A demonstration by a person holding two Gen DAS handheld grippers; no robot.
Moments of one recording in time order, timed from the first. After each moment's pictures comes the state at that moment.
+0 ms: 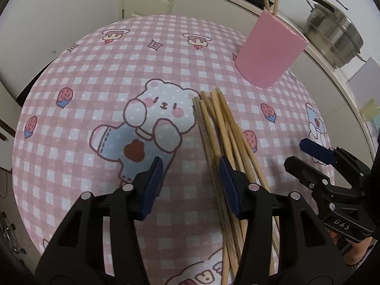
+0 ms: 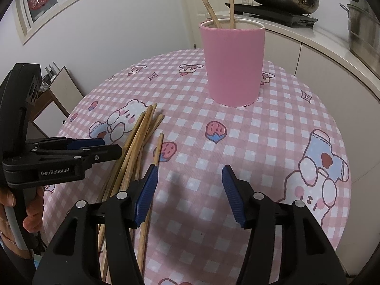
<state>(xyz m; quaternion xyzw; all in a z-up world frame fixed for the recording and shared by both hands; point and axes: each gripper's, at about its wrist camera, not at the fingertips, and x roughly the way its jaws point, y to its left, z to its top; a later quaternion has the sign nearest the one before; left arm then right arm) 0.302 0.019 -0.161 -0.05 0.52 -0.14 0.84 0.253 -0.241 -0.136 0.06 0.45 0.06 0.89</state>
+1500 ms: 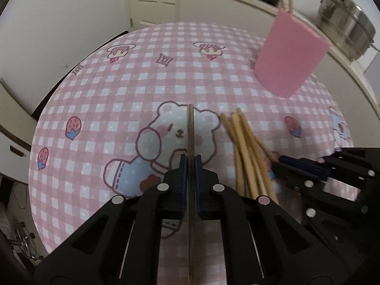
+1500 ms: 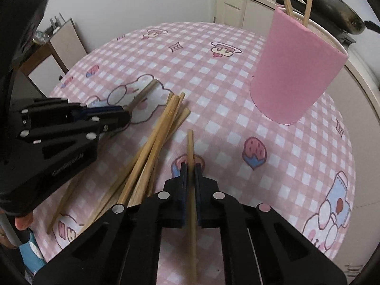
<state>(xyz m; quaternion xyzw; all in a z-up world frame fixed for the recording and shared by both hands) 0.329 0.007 -0.159 0.01 0.51 -0.10 0.86 0.310 -0.192 -0.151 -0.04 0.54 0.10 0.84</state>
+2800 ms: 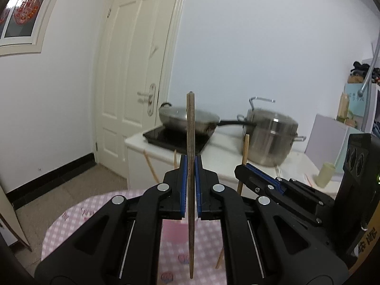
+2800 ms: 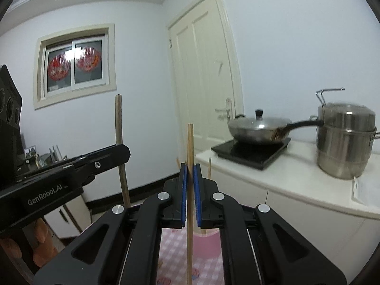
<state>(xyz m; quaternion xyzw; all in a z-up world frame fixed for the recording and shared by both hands) 0.266 -0.054 0.073 -0.05 0.13 -0.21 0.97 0.251 -0.270 0.041 0.05 0.11 0.02 0.99</state>
